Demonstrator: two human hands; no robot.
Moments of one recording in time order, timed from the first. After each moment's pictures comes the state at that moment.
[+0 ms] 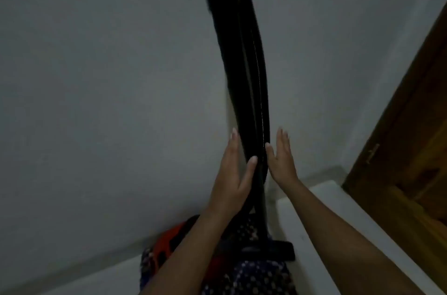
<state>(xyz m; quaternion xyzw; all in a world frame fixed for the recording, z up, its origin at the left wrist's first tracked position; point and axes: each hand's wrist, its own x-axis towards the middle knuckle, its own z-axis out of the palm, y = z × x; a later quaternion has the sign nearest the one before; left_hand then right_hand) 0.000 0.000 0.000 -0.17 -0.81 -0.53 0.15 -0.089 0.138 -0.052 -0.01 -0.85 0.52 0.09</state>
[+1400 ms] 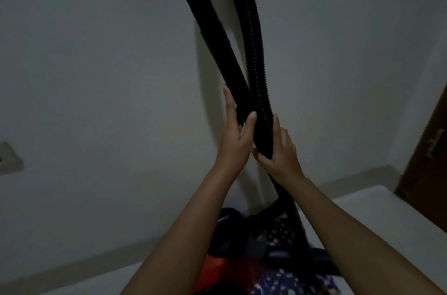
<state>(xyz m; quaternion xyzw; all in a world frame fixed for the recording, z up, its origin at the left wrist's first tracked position) -0.022 -0.058 -0.042 -0.18 -0.76 -0.57 0.26 -0.056 0.057 -0.120 0.18 -0.85 0.40 0.30</state>
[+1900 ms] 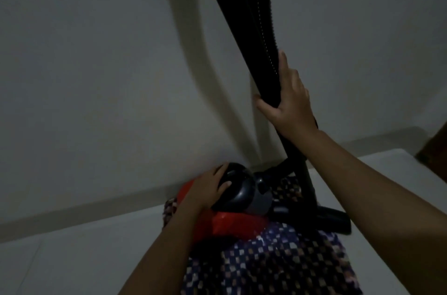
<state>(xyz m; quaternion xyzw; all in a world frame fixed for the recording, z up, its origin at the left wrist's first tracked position) -0.002 -0.173 -0.294 -0.04 -0.98 -0.17 -0.08 -0.067 0.034 -0.135 0.22 -0.85 0.37 0.28</state>
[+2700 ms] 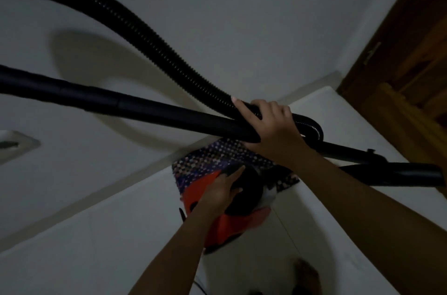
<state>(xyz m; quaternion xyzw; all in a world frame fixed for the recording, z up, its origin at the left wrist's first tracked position) 0.159 -0.113 -0.100 -0.14 -0.93 -0.25 -0.25 0.095 0.063 0.012 0.20 -0.94 0.10 0.25</state>
